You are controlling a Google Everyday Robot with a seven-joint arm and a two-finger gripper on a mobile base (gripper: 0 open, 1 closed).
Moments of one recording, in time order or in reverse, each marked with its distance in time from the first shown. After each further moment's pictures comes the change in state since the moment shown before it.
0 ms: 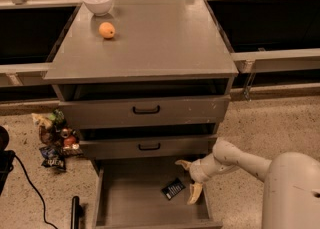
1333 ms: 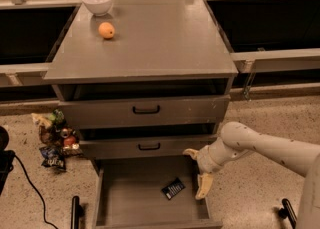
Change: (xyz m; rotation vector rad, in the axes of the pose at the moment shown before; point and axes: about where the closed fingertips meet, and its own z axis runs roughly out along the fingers) arm -0.091 0.020 -0.117 -0.014 0.138 0.085
